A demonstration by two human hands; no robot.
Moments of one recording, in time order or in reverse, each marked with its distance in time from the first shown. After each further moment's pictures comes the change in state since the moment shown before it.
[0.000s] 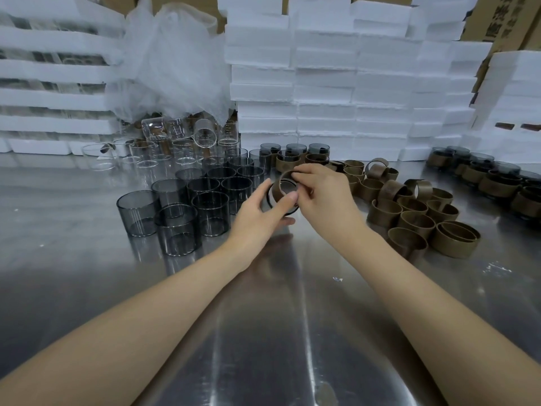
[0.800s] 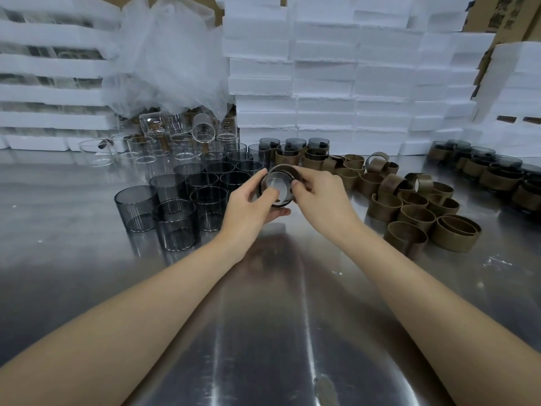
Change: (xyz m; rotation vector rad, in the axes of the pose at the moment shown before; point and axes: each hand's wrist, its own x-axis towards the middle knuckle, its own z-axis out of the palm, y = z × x) left_hand -0.001 0.009 -0.003 -0.068 0.068 0.011; right_hand -0.004 -0.005 0.004 0.248 -0.117 0.276
